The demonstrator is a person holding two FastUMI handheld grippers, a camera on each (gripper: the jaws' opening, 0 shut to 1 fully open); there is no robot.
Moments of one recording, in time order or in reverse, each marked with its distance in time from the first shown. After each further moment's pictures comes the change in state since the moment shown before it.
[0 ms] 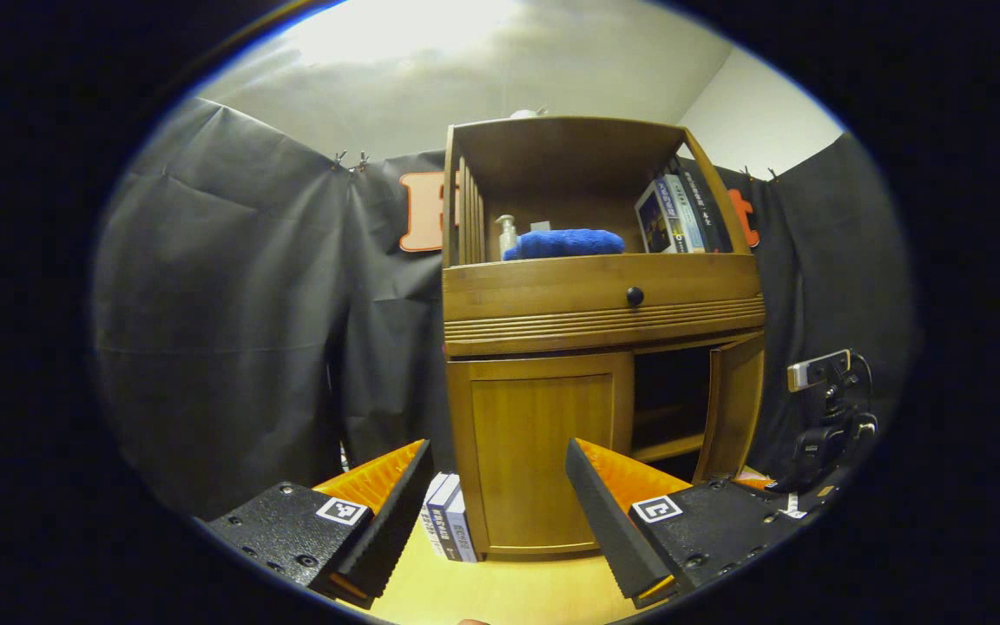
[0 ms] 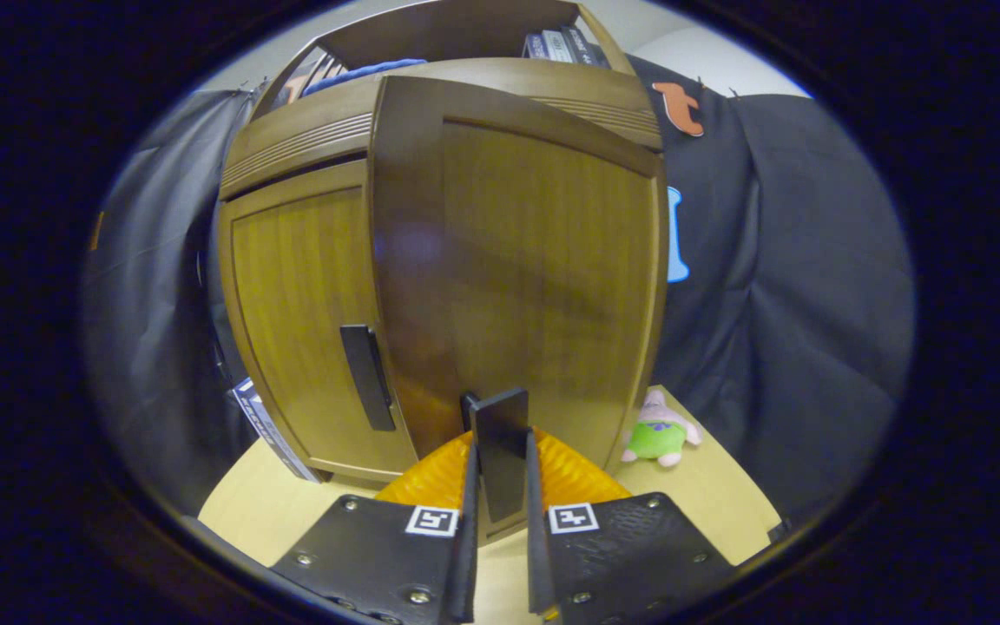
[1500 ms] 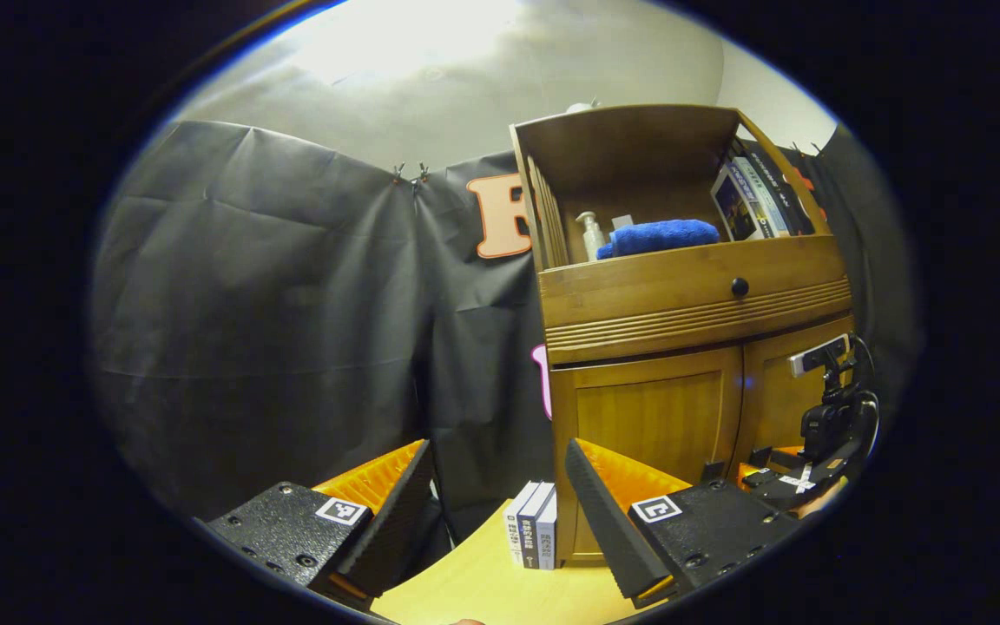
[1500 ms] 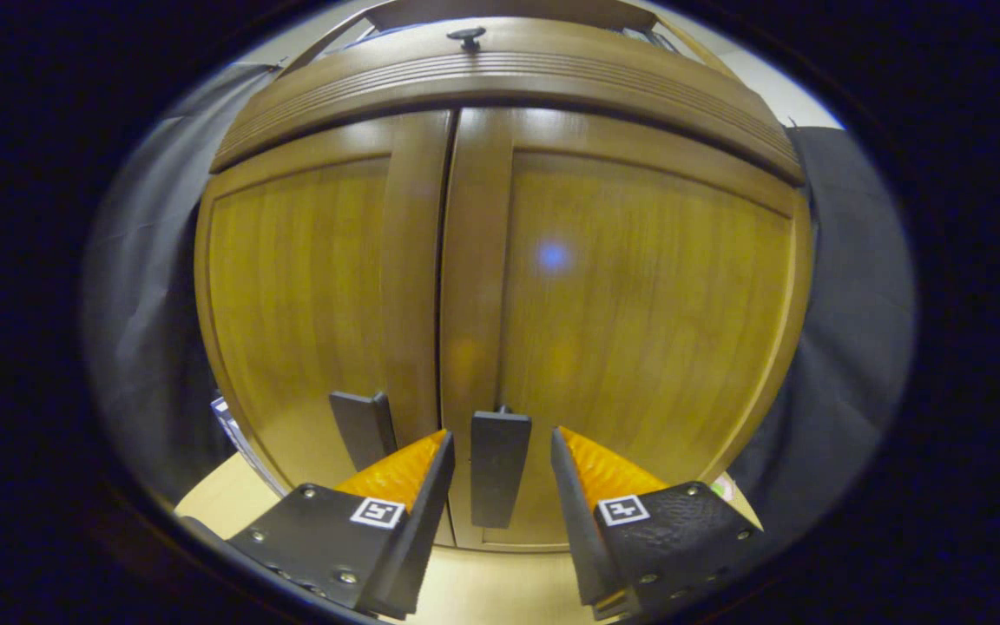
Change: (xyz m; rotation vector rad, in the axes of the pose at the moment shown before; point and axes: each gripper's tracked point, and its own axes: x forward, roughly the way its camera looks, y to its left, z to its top) left arm 0.004 0.101 0.007 0.090 -0.004 0.316; right arm 0.125 0.078 0.039 -0.119 -0.041 0.077
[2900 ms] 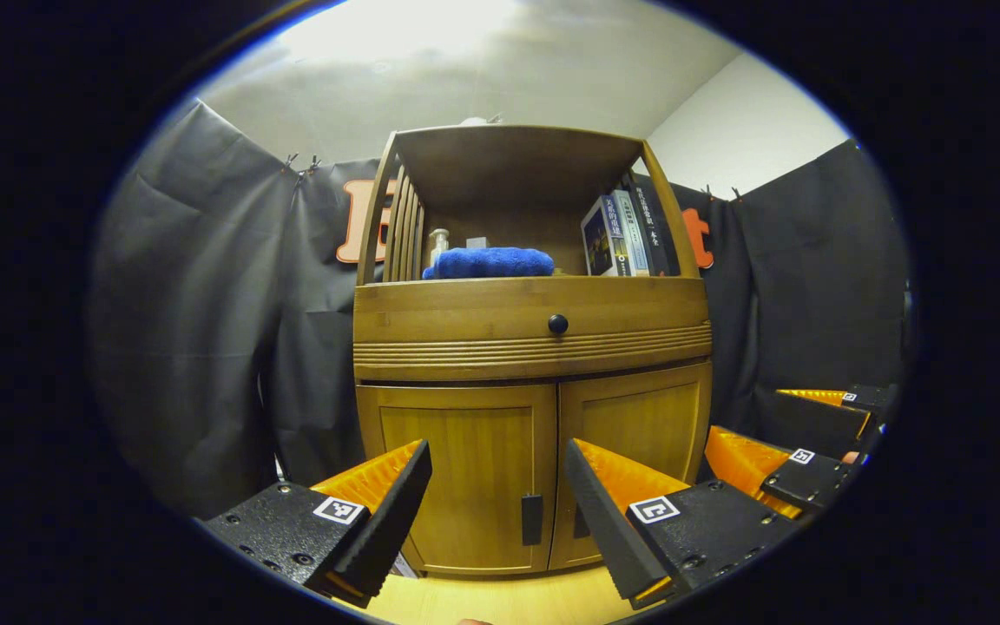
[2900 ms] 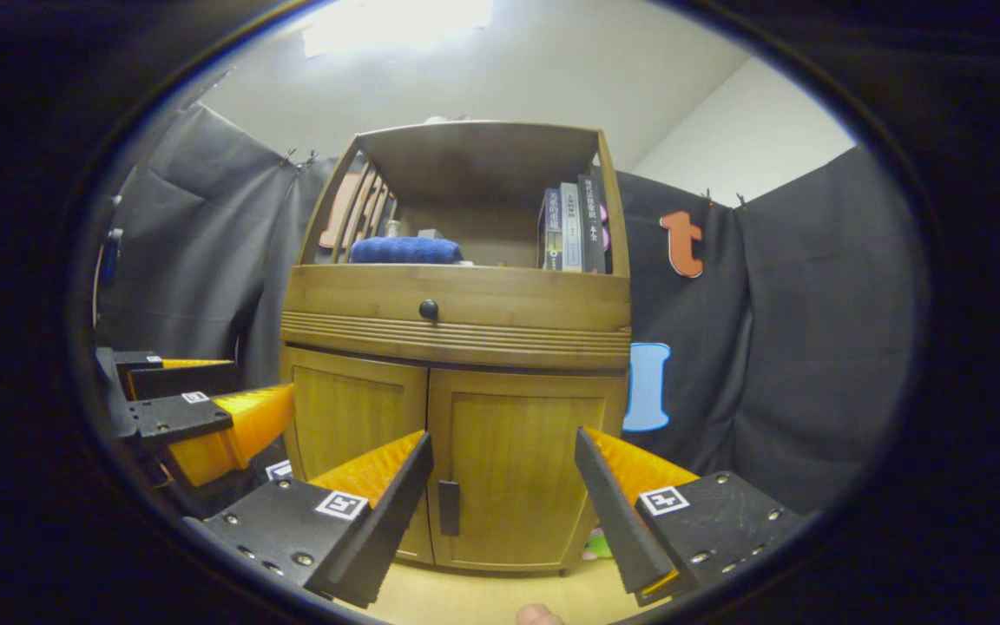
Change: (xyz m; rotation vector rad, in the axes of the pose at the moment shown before) left arm -0.026 -0.174 0.035 -0.132 -0.057 -0.445; right arm -0.240 -0.075 0.135 0.025 -0.393 -0.041
